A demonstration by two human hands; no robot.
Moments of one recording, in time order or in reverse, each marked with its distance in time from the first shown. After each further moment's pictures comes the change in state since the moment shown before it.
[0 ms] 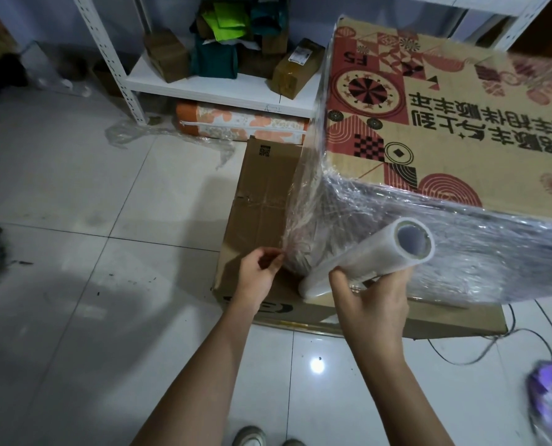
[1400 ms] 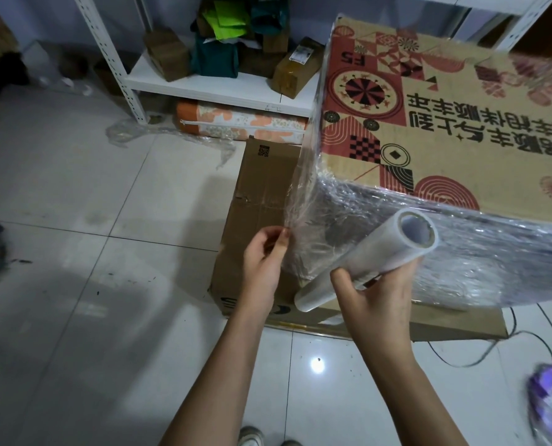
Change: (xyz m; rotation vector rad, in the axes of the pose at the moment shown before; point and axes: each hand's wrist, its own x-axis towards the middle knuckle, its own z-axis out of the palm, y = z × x) left_hand -0.028 0.050 0.017 -0.279 0.042 0.146; right_hand 0.014 -0.004 -0.010 0.073 -0.038 -0.057
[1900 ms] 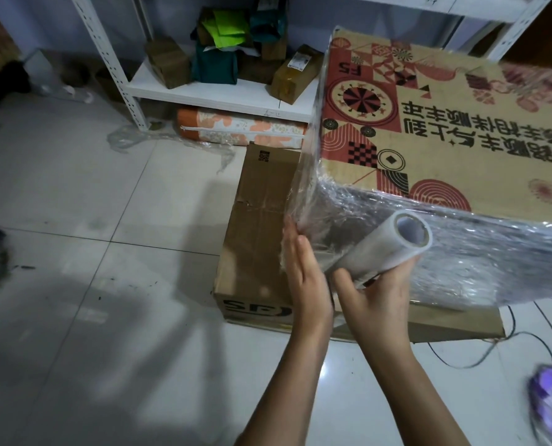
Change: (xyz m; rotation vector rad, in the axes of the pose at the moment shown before) left_hand -0.053 0.023 0.066 -0.043 0.142 0.064; right_hand 0.003 -0.001 0.001 0.004 0.027 0.010
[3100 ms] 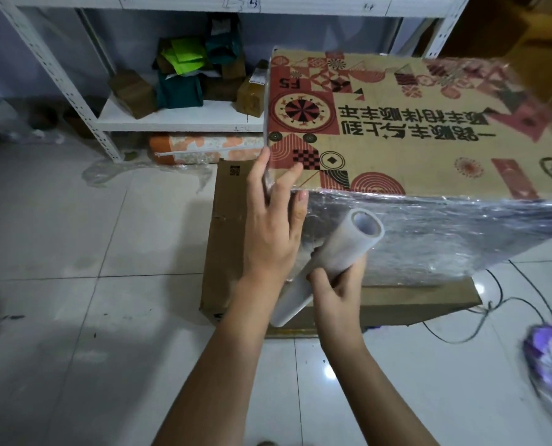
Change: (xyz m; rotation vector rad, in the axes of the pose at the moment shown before) left_hand 0.042 0.068 -0.004 0.610 -0.301 0.953; right_hand -0.021 -0.007 0.012 0.614 -0.020 0.184
